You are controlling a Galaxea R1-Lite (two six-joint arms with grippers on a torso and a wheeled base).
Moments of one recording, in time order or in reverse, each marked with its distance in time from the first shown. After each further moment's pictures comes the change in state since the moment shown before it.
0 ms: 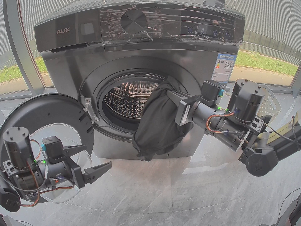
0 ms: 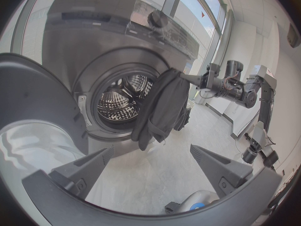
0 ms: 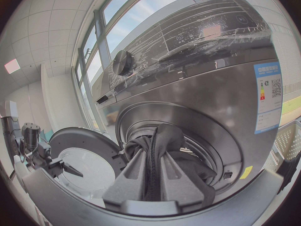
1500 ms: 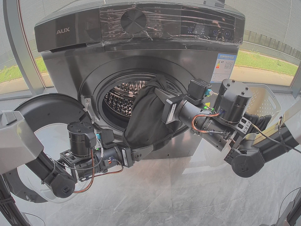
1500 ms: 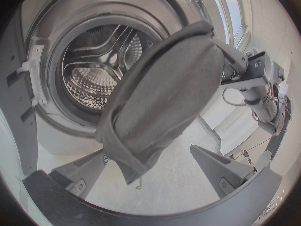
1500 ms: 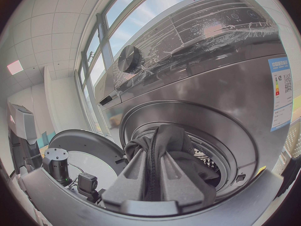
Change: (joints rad) left arm -0.091 0.593 -0.266 -0.347 -0.014 -0.278; right arm 0.034 0.090 -0.091 -0.049 -0.008 0.000
